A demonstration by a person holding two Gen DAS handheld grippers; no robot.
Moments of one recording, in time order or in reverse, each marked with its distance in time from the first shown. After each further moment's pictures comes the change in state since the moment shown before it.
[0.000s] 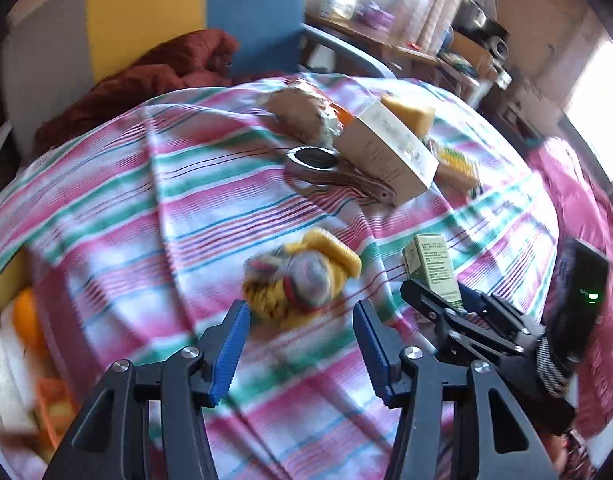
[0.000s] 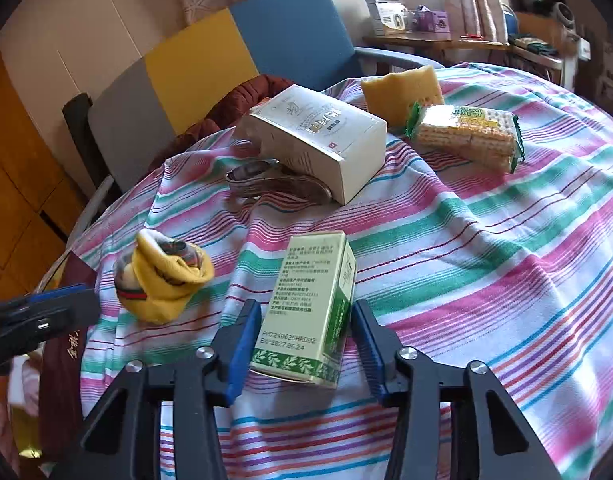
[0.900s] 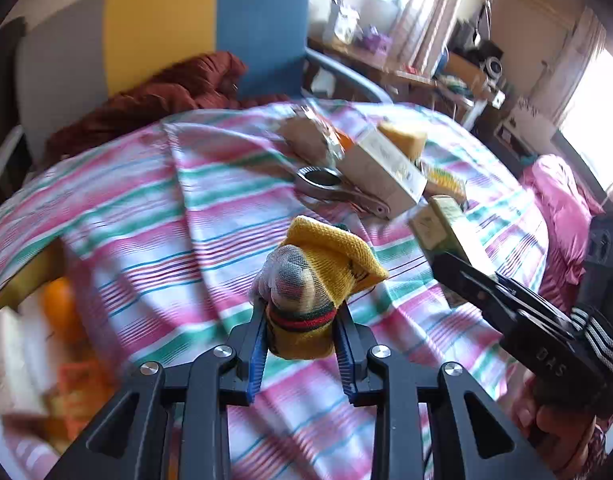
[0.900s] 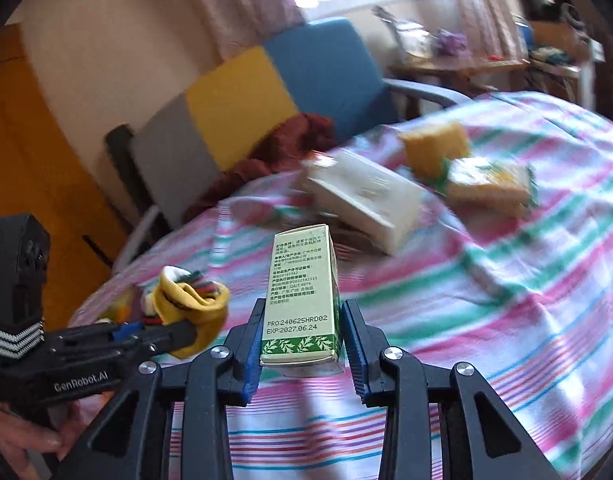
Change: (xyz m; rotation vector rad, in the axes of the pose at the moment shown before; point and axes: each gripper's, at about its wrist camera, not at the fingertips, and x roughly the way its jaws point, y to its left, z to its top) left arm -0.073 0.020 -0.038 -0.100 -0.137 0.011; right arm -0.063 0.040 0.021 -0.037 -0.104 0.178
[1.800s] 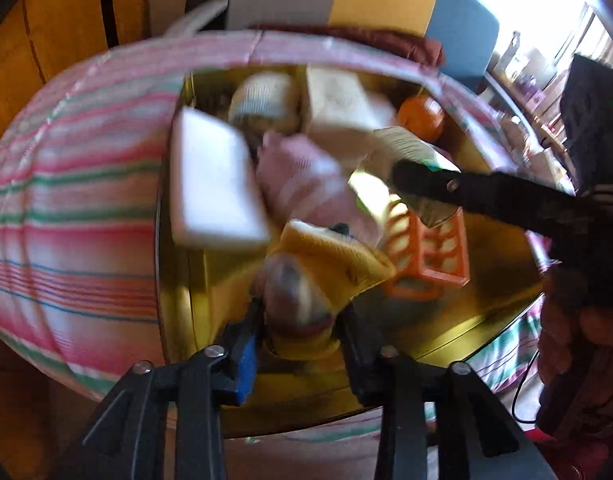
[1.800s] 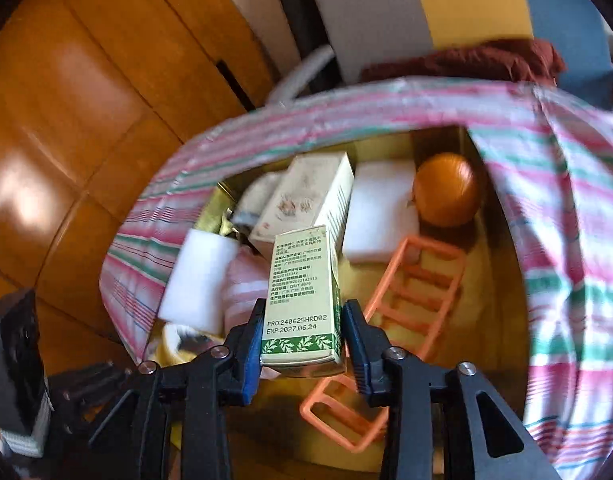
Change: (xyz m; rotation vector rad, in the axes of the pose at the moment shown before) left arm -0.102 0.187 -0.185 -0.469 0.133 0.260; right arm 0.131 0.266 -0.098 -0.314 0.531 0.343
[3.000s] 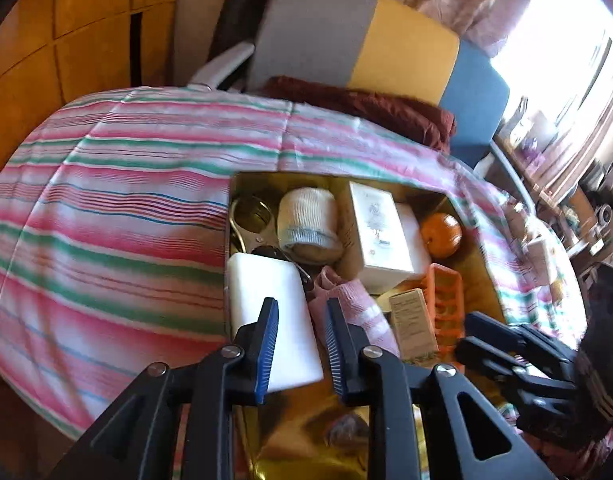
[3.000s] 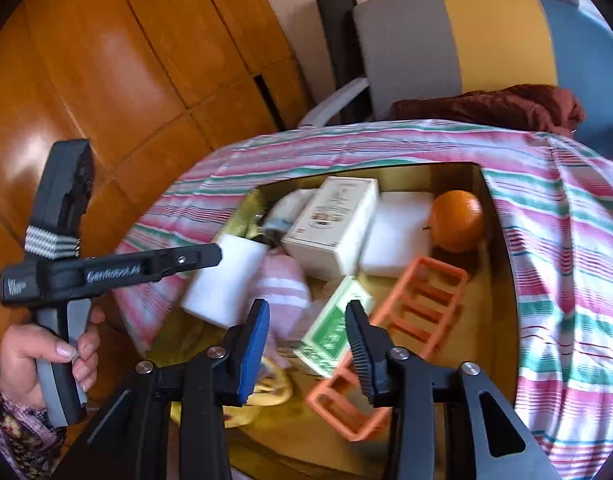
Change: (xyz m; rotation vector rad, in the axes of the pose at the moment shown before) left arm -0.050 0.054 0.050 -0.127 -0.254 -0.037; right arm -0.028 0.021 -0.010 -0.195 -0.114 0.062
